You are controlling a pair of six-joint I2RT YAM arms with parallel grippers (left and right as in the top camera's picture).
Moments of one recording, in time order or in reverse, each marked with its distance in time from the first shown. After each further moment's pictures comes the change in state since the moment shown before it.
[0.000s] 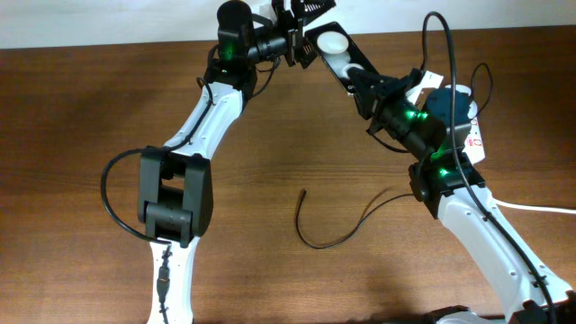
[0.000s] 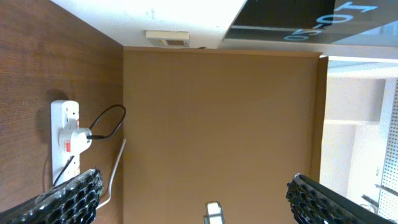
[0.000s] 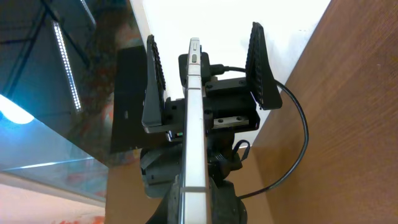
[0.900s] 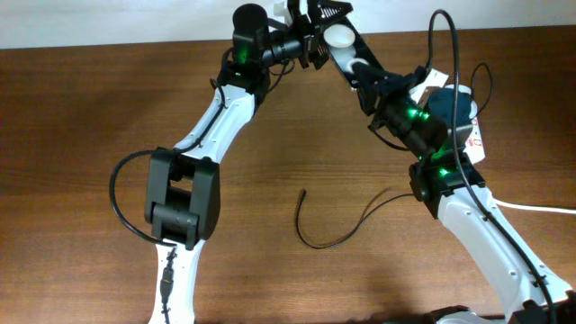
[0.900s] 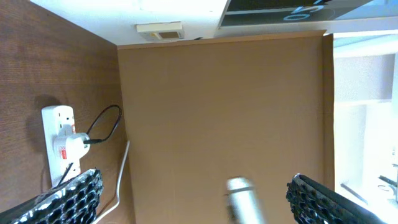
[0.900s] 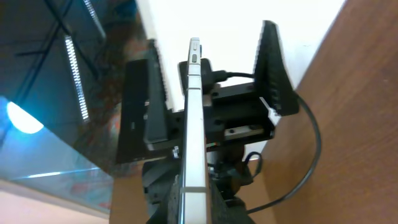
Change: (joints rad) left arm -0.056 0.000 0.000 0.026 -0.033 0.081; right arm 0.000 0.000 0.000 0.045 0.039 0.004
